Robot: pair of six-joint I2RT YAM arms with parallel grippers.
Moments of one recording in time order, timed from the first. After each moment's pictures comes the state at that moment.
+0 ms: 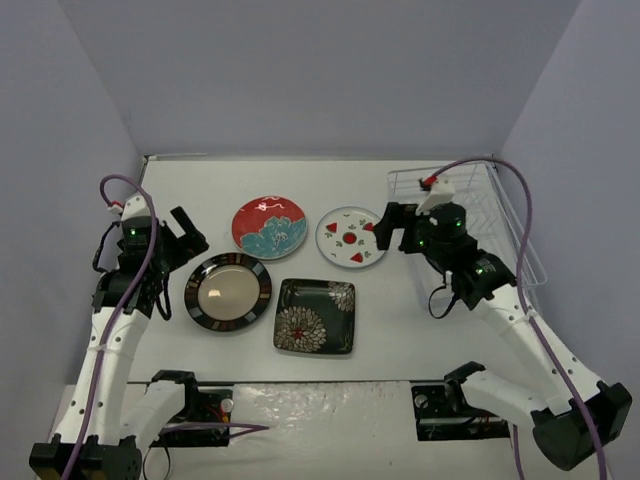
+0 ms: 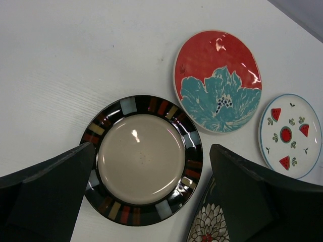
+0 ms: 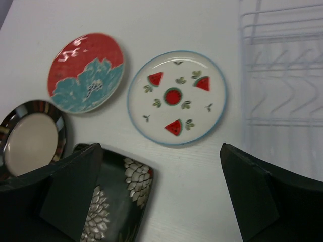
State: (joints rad) left arm -0.05 0.89 0.95 -0.64 -0.09 -0.53; right arm 0.53 1.04 0.97 -0.37 0.11 0.32
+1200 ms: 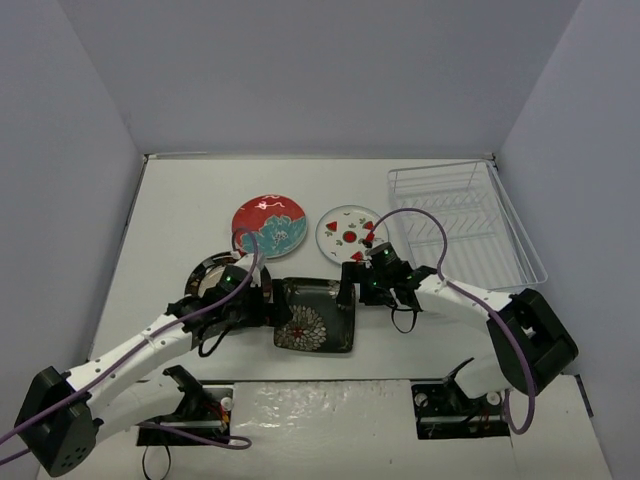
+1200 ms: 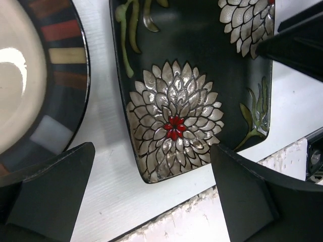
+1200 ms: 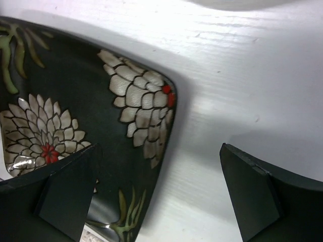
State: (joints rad) left arm -0.67 0.96 0.55 -0.39 0.07 -0.63; right arm 0.62 1.42 0.64 -0.15 -0.12 0.58
